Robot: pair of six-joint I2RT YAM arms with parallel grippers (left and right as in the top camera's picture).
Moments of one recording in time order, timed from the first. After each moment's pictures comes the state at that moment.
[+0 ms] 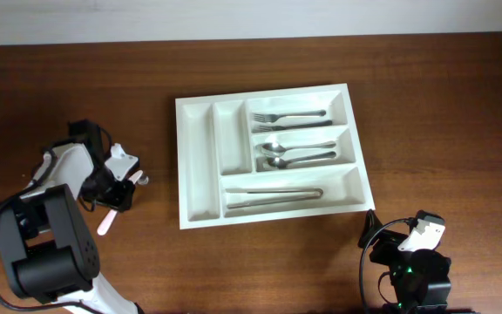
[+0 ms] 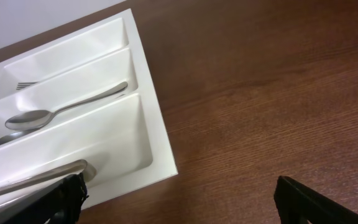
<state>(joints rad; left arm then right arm) 0.25 1.90 1.16 -0.89 -0.05 0.61 0.03 0.02 0.16 -0.61 0.10 0.34</state>
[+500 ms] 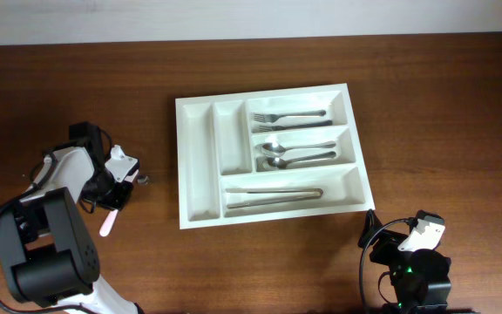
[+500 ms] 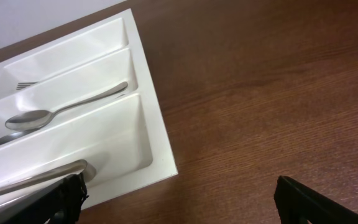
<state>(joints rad) 0.25 1.88 1.13 -0.86 -0.06 0.60 0.03 0.02 0.16 -0.61 0.10 0.34</state>
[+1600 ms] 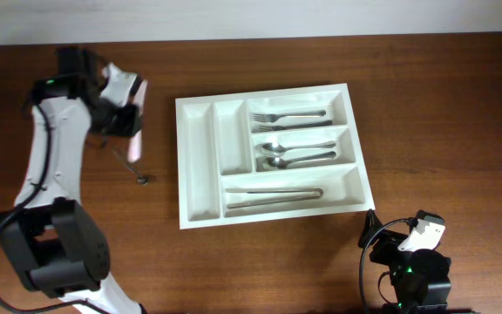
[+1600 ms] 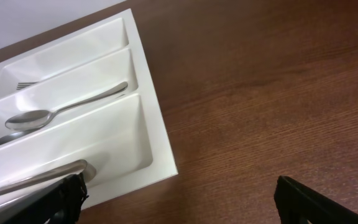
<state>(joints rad) 0.09 1.90 1.69 -1.03 0.29 0.26 0.03 0.02 0.16 -0.61 0.10 0.34</state>
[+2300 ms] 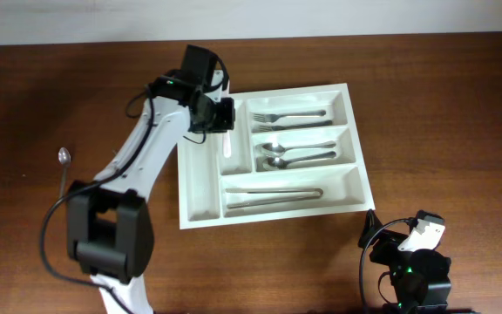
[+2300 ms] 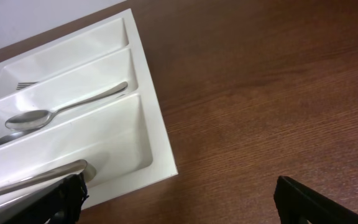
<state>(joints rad) -0.31 2.01 1.69 -0.87 0.20 -0.27 0.03 0.02 0.16 -0.61 0.10 0.34</state>
